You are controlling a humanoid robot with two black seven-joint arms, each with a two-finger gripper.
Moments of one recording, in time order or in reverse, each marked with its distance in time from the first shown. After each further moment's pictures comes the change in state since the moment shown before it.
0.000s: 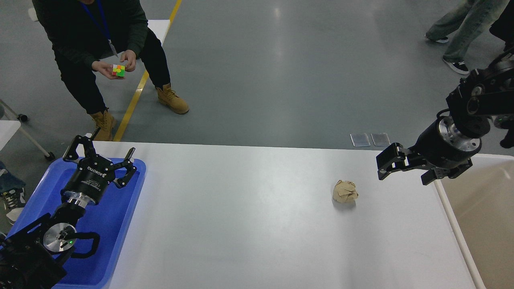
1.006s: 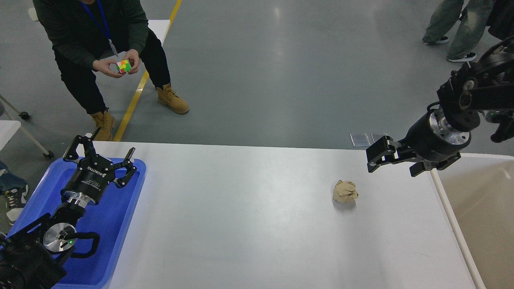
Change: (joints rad) left arm 0.000 0.000 0.000 0.000 0.000 0.000 0.000; right arm 0.015 0.013 0.047 -0.005 -0.006 -0.022 0.003
